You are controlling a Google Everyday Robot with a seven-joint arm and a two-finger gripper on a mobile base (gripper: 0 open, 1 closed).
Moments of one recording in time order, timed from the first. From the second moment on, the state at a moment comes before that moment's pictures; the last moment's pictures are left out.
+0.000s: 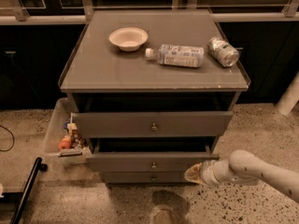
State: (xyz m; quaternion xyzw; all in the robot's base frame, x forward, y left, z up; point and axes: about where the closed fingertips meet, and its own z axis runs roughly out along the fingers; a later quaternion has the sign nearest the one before) arm 0.519 -0.200 0.396 -0.63 0.69 0.14 0.33
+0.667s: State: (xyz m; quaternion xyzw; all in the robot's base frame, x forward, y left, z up) arm 0.524 -0.189 0.397 -0.65 0.68 0.14 0.32
